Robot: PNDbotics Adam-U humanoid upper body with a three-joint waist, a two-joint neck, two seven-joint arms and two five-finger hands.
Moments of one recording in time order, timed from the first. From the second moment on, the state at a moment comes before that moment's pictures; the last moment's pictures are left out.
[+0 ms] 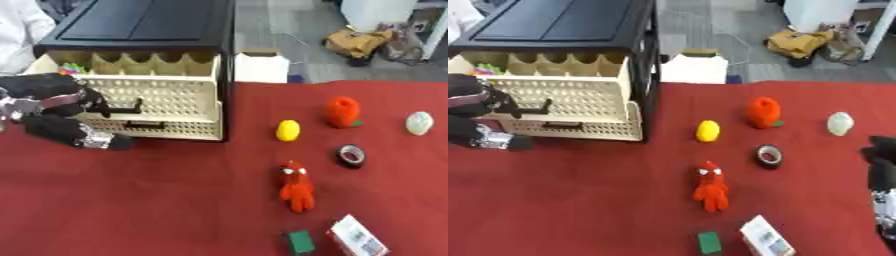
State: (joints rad) left arm -0.84 0.94 -0.37 -1.68 -0.58 0.18 -0.70; right arm -0.14 -0.32 -0.09 -1.99 0.36 -0.32 -0.33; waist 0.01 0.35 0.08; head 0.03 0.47
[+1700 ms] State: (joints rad) left arm -0.67 1.06 -0.33 -1.88 -0.54 0.24 -0.66; right arm -0.14 -0.32 -0.09 -1.99 0.35 -0.33 -0.33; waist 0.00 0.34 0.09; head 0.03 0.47
